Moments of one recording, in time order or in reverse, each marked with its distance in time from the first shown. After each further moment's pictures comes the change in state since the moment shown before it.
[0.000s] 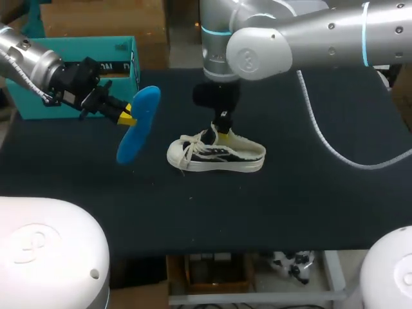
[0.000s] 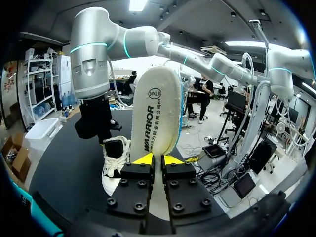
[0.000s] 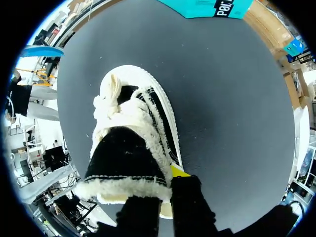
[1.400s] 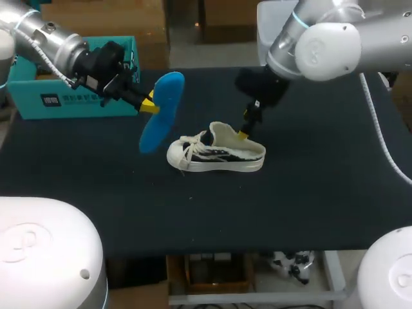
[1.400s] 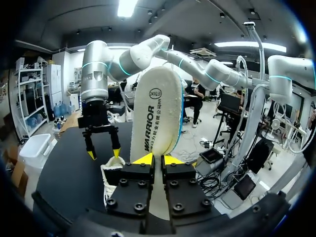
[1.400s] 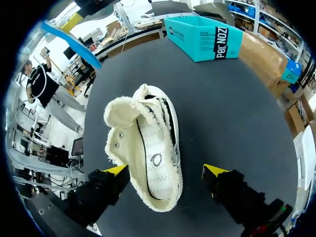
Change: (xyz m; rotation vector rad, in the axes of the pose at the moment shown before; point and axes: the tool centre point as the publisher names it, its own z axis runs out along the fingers) left arm -0.008 -0.050 0.029 0.039 0.059 0.047; right arm -0.015 -0.034 -0.025 -0.435 0.115 -0.179
